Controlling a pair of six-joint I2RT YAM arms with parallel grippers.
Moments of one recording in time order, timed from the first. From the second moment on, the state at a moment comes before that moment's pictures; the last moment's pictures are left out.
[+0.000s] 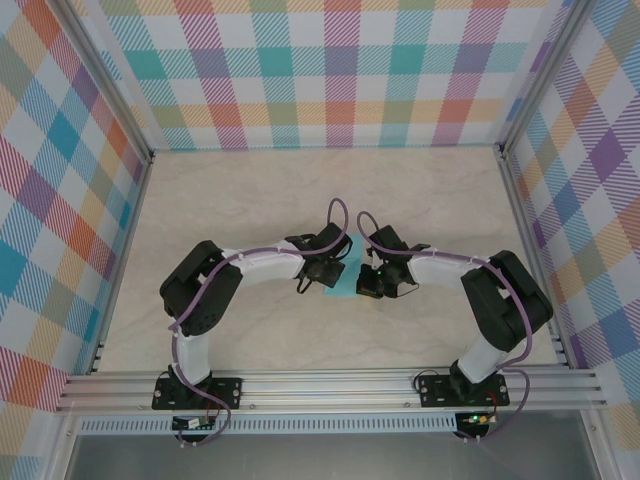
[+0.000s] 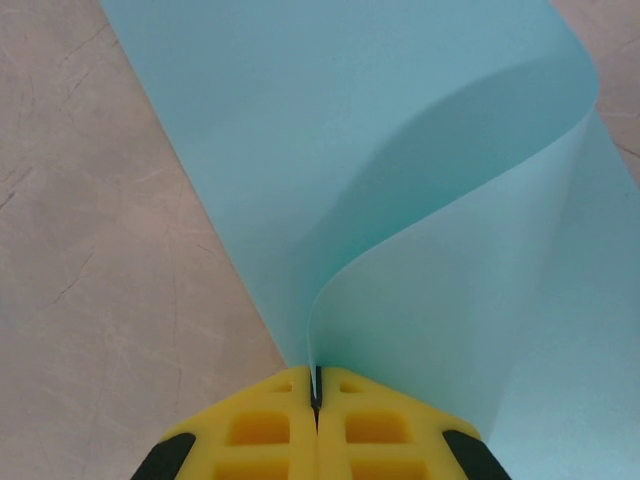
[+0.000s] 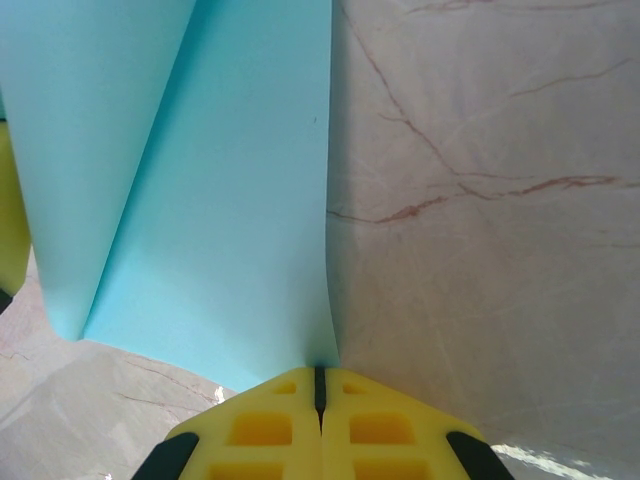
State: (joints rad) left arm -0.81 1.92 1.21 -0.44 -0.14 -0.26; right arm 0.58 1.65 0.81 -0.37 -0.34 0.71
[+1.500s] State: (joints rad) left arm -0.81 1.91 1.17 -0.37 -0.14 -0.26; right arm 0.46 1.61 0.73 0.00 -0.55 0.85
